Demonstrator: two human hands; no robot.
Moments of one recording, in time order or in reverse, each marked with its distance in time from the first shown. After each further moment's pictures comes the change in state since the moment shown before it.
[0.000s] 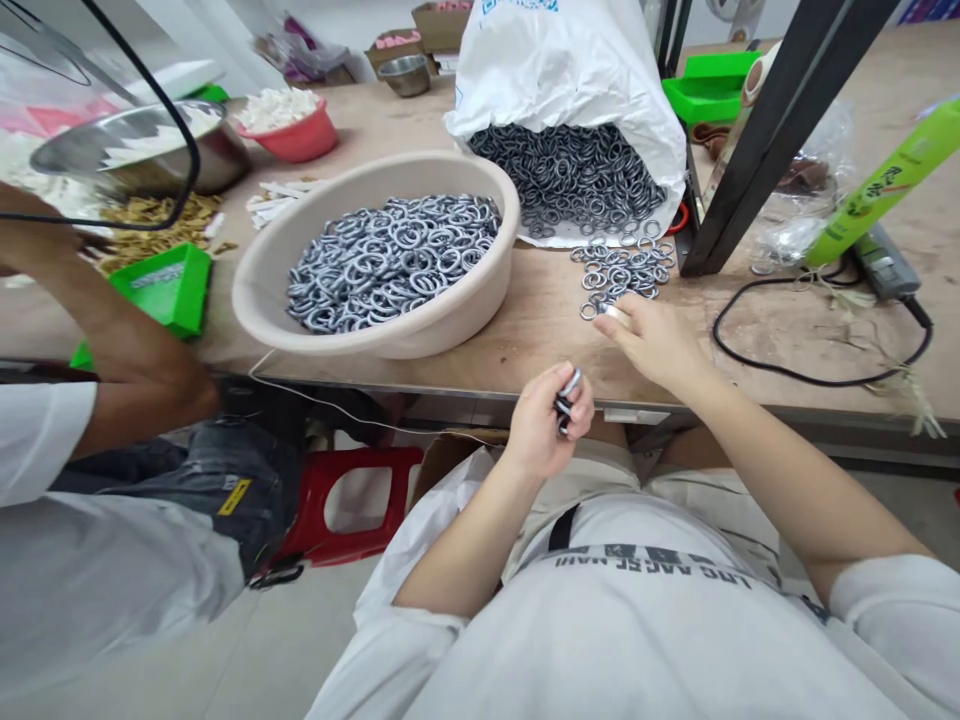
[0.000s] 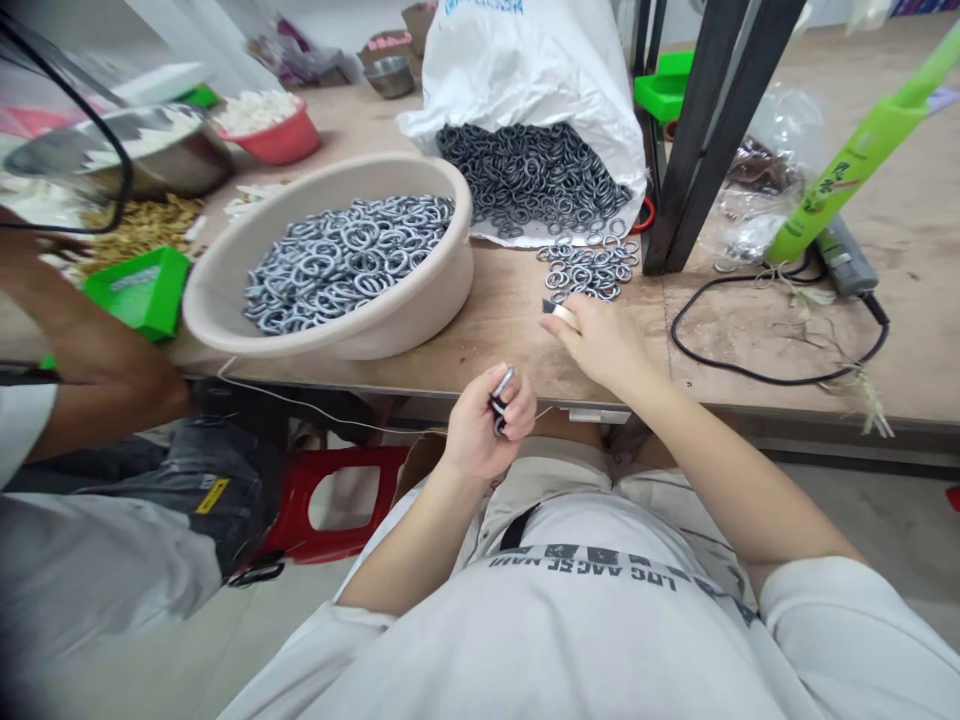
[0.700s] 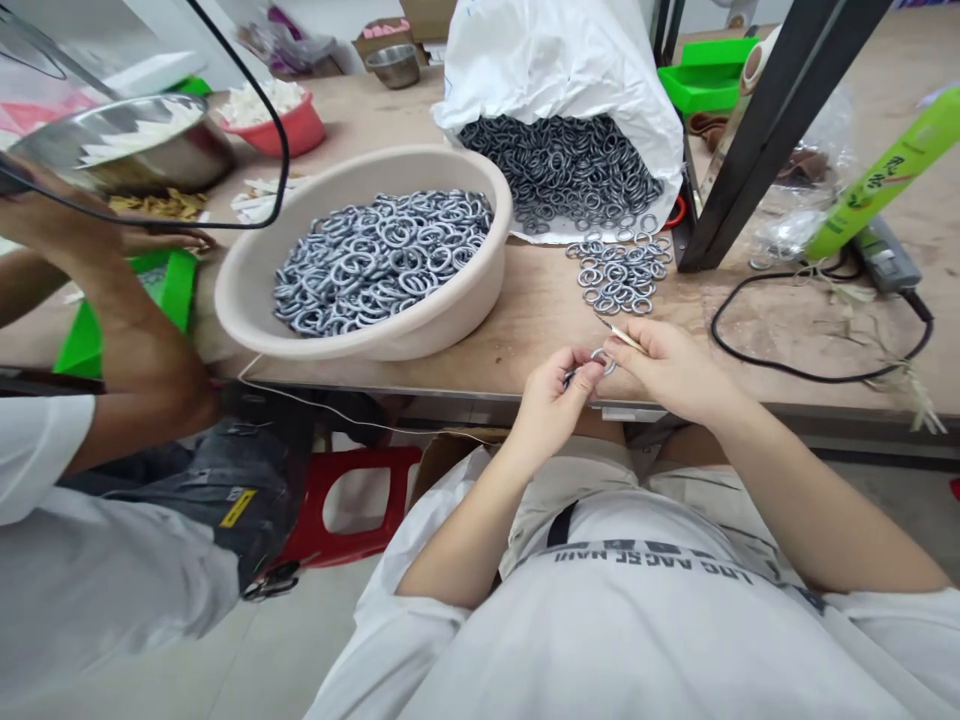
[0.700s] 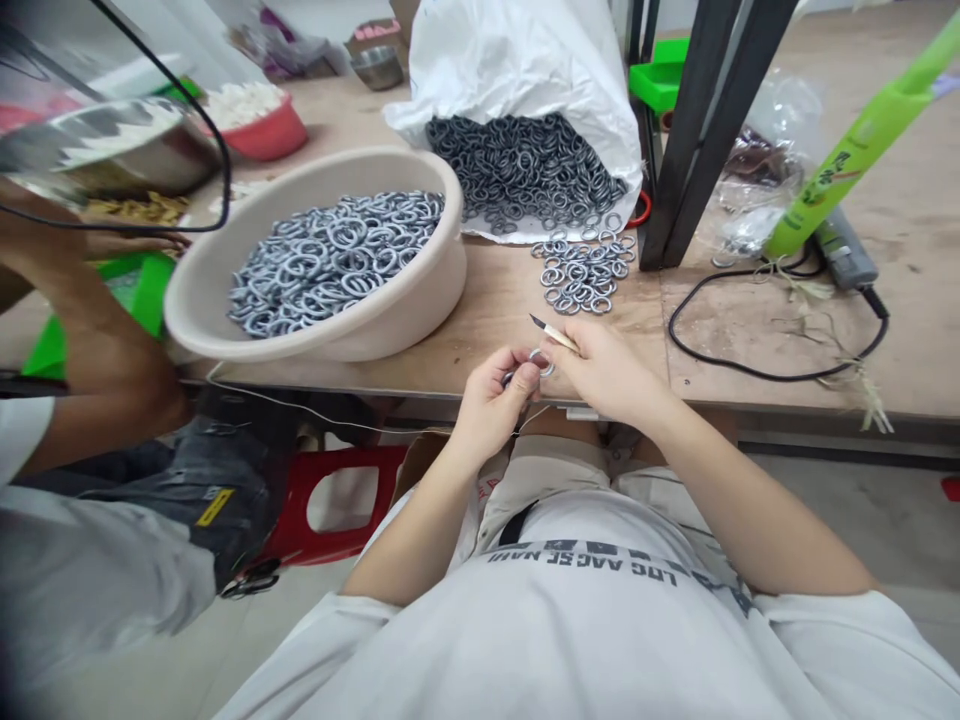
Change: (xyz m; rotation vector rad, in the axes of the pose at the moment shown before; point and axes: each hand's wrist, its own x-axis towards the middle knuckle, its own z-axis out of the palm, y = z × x) left_hand 0.023 -0.002 -0.017 0.858 0.050 0.295; right_hand -0.032 -0.028 -0.030 0.570 -0.235 0.082
